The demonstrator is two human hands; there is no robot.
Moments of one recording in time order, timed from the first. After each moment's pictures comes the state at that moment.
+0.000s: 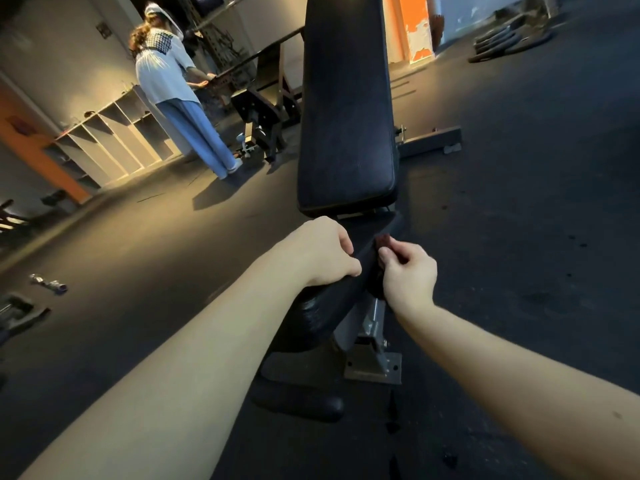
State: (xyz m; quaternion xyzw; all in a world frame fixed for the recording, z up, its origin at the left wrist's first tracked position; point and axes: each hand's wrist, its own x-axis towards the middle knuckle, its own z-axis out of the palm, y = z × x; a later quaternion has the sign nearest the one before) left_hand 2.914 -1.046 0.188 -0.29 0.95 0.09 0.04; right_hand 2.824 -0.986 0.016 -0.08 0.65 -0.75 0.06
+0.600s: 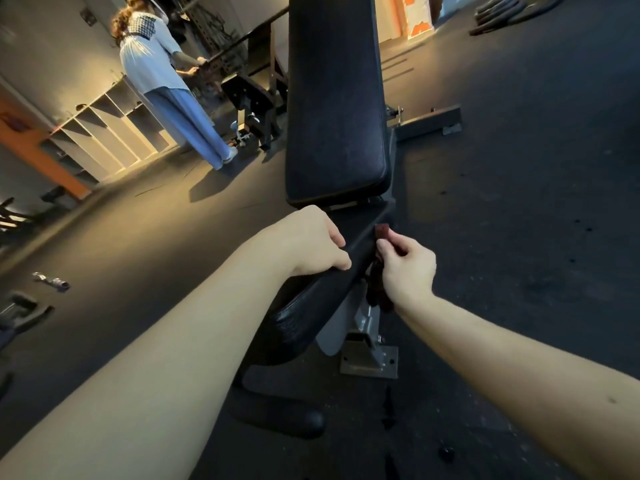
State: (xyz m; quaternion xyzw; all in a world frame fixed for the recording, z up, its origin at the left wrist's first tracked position) left_hand 2.889 -1.047 0.188 -0.30 0.95 0.08 0.08; right_hand 2.798 -0.990 -0.008 -0.05 0.63 -0.77 0.10
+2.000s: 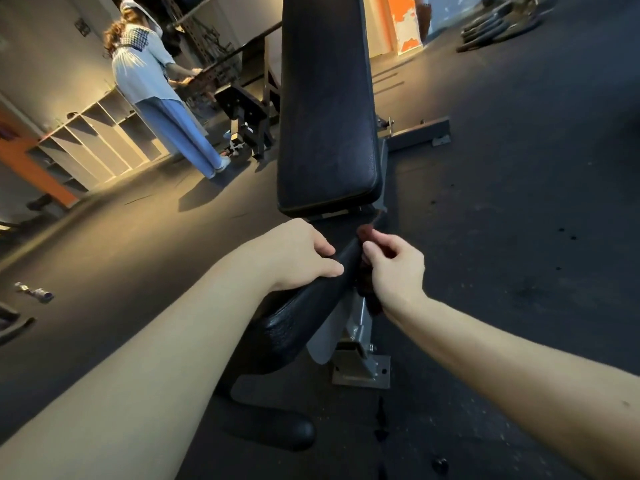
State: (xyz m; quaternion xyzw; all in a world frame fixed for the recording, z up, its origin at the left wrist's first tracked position) left_hand 2.898 -1.053 0.186 -0.25 0.96 0.07 0.09; right_hand 2.803 -0.983 0.007 -0.09 0.58 -0.80 0.13
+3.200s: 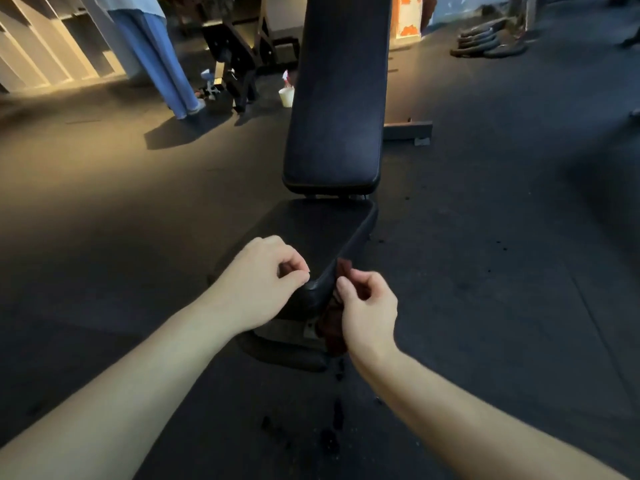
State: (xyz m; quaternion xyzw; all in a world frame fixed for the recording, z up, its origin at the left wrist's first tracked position) left_hand 3.033 -1.053 0.214 -0.20 0.96 0.18 -0.07; right_hand 2.953 -0.923 0.103 -0.05 0.65 -0.74 0.17
